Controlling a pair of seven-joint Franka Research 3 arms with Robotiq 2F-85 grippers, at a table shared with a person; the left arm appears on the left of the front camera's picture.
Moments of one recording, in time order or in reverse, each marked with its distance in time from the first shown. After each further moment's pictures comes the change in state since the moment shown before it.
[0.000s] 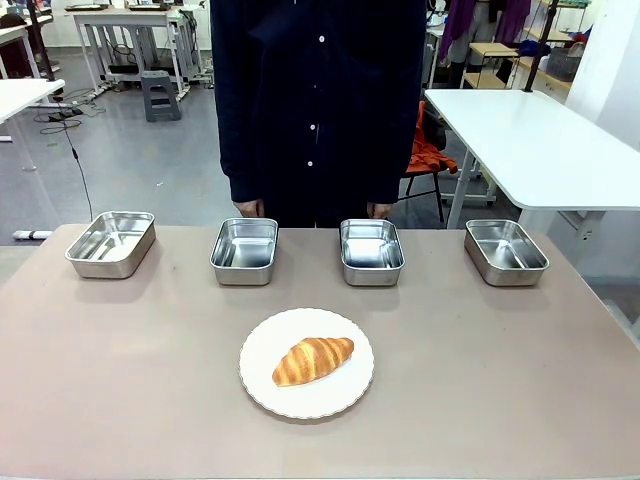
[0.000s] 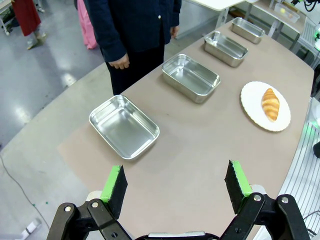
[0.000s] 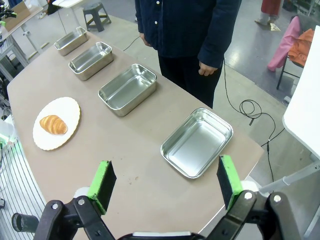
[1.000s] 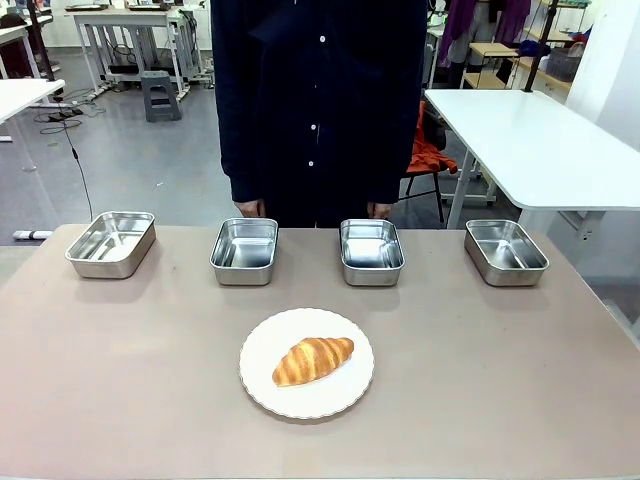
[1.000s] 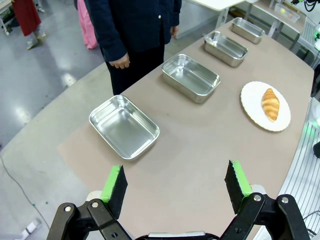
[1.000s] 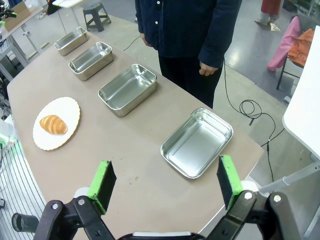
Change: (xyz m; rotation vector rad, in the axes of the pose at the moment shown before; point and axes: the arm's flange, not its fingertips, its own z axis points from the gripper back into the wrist) left arm 0.000 0.000 0.000 0.000 0.000 0.000; right arm 0.000 0.000 0.000 0.000 0.000 0.000
